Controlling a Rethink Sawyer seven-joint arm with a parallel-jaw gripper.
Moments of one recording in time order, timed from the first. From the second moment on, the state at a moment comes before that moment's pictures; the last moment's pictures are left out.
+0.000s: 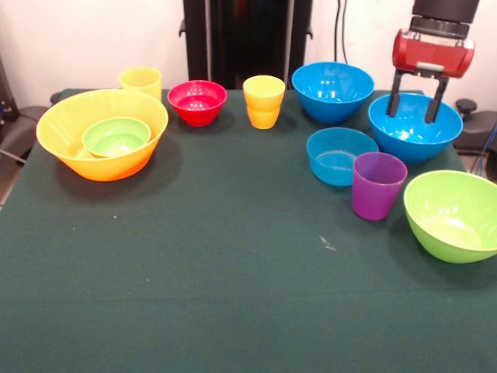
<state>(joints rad) 0.39 -0.62 -0.26 1.87 0.16 0.07 2.09</state>
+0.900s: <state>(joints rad) 0.35 -0.62 -0.18 1.87 0.16 0.07 2.09</state>
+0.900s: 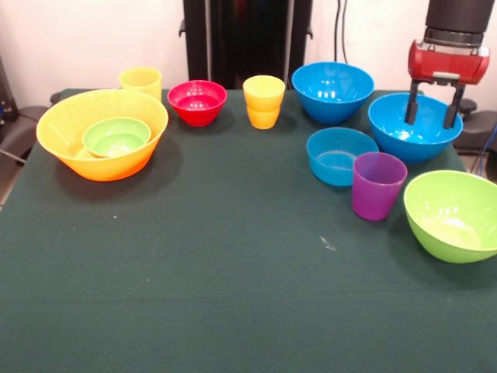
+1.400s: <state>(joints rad) 0.36 -0.67 -0.18 1.92 0.16 0.07 2.09</state>
